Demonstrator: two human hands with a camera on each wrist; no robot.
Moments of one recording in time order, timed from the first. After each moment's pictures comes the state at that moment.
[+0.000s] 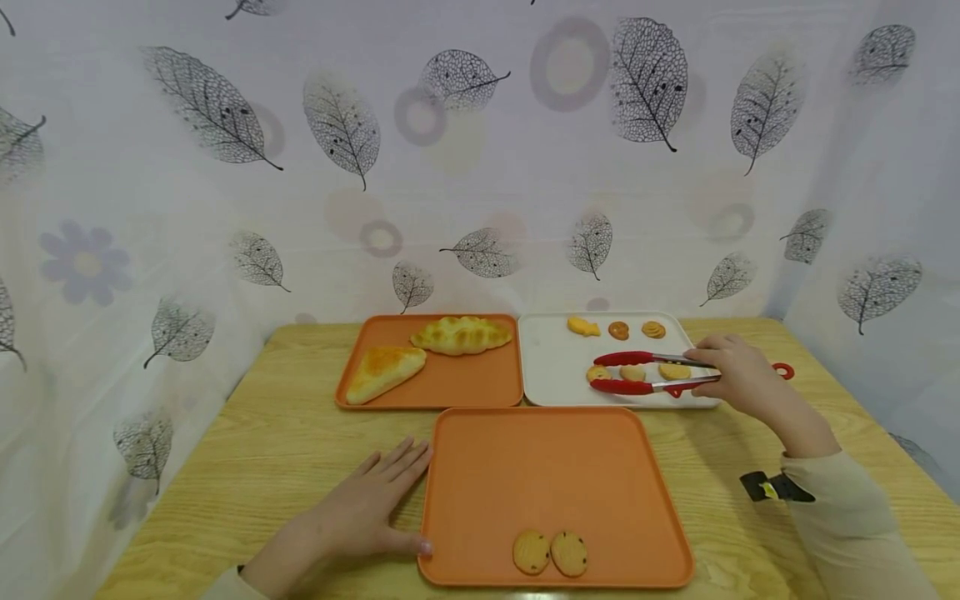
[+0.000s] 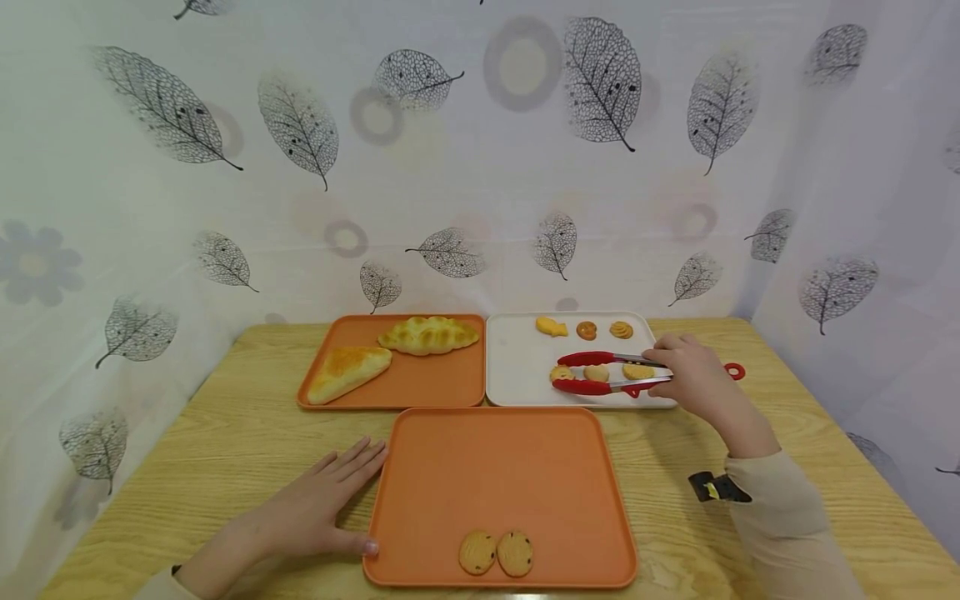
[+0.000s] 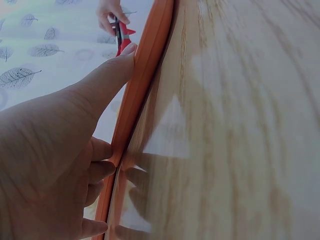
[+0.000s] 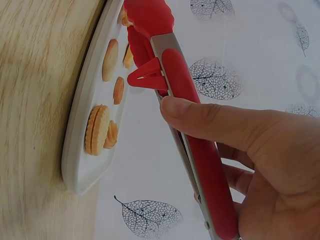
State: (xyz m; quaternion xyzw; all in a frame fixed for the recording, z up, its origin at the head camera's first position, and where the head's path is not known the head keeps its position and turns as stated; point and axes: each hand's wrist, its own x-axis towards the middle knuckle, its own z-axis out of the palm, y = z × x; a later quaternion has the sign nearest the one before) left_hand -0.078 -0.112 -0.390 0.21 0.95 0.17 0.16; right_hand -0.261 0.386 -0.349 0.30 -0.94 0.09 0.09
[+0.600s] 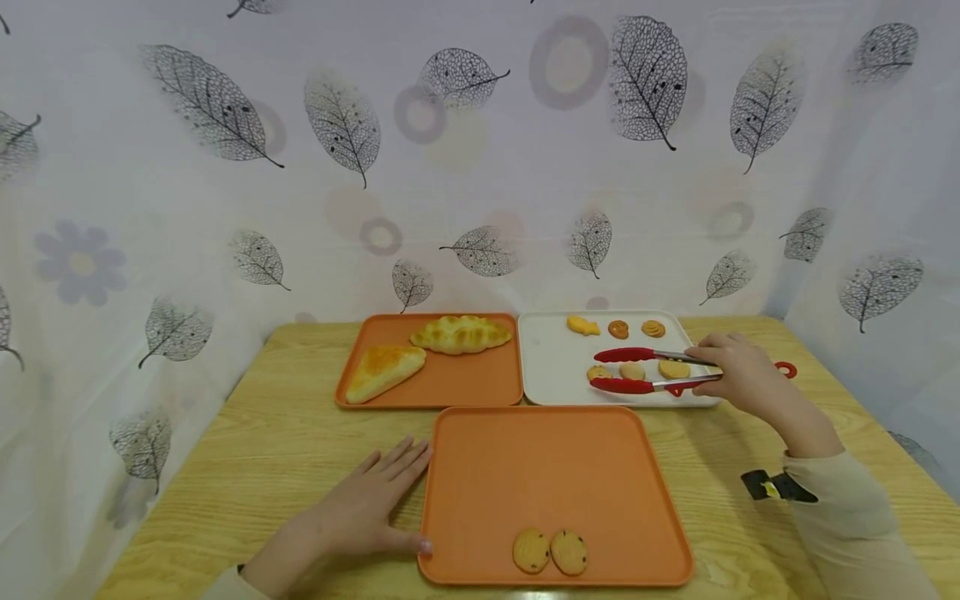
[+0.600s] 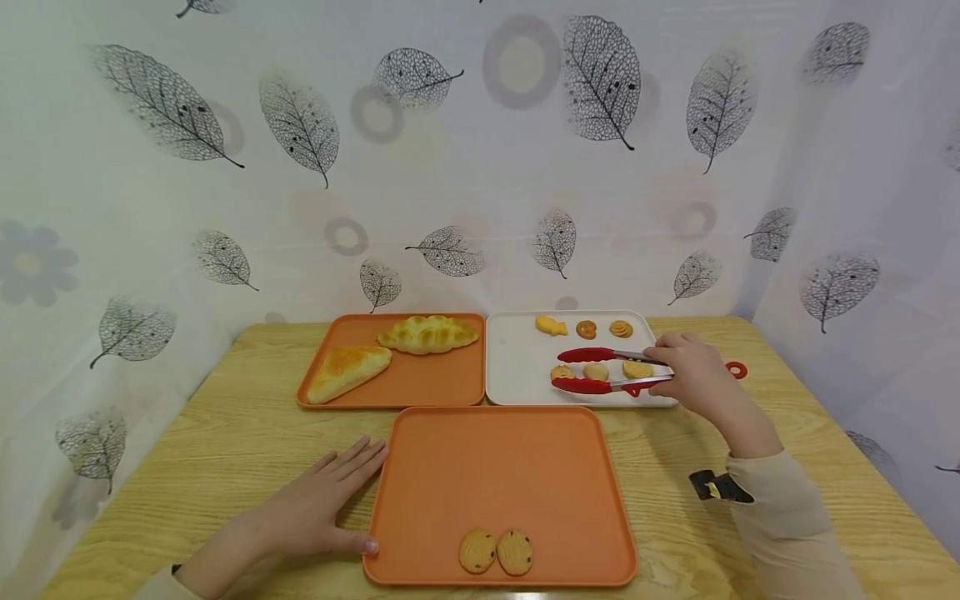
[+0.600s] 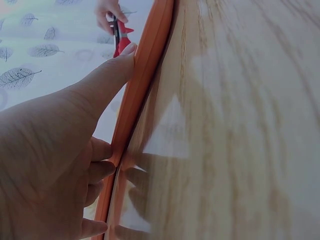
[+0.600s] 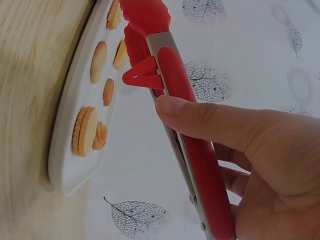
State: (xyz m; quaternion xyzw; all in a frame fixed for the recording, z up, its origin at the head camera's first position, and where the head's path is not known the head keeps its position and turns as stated) left_hand -0.075 -0.110 -0.392 0.21 0.95 0.17 0.16; right_hand -0.258 0.387 -0.344 0.30 -0.95 0.08 0.09
